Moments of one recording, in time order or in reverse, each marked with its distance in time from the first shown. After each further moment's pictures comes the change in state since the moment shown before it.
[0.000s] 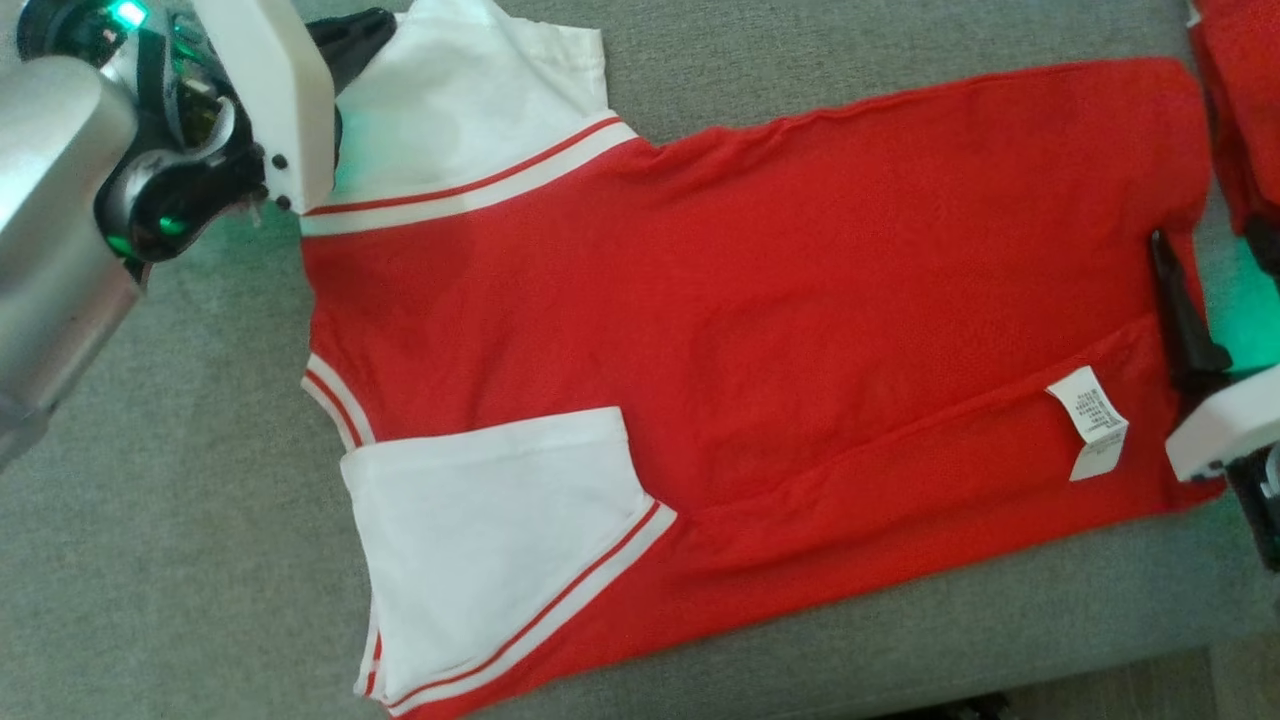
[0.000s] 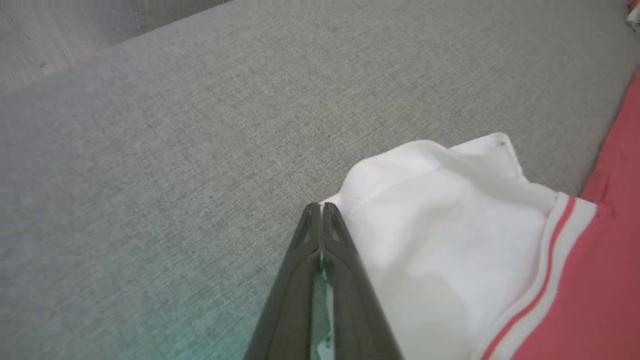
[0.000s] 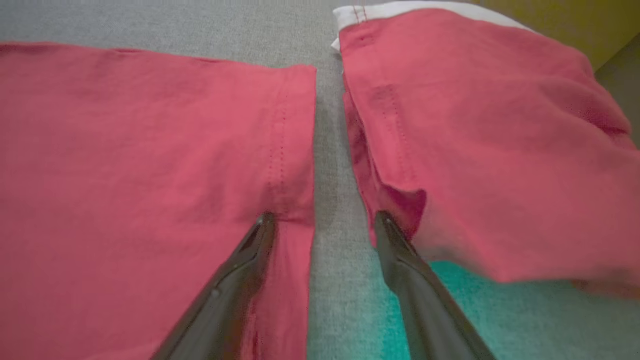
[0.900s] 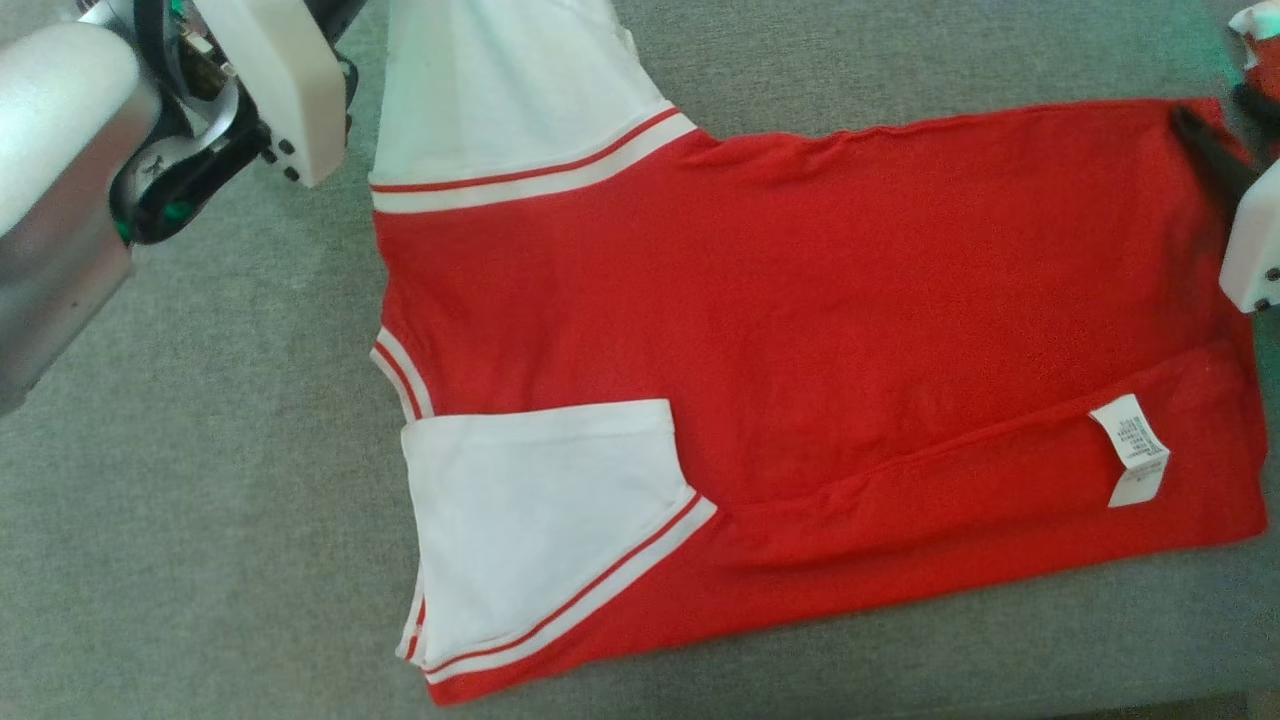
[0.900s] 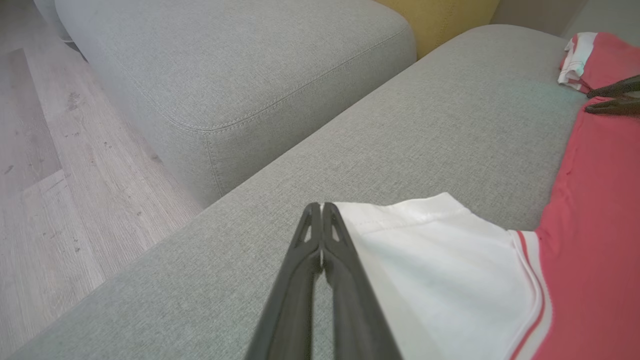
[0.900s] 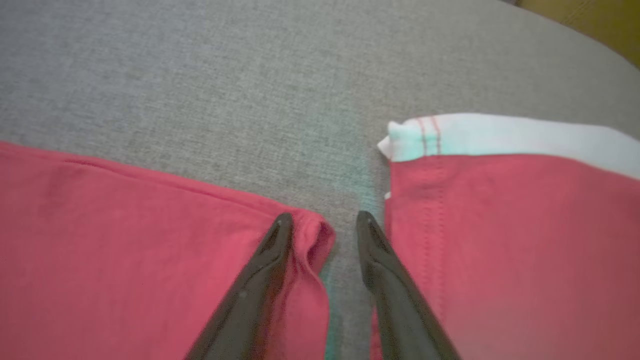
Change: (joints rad) left arm -0.141 0.027 -0.198 -0.037 0.099 -0.007 -0.397; right arm -0.430 -0.245 0.306 0.236 0.233 0.000 0.370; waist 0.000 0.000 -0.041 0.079
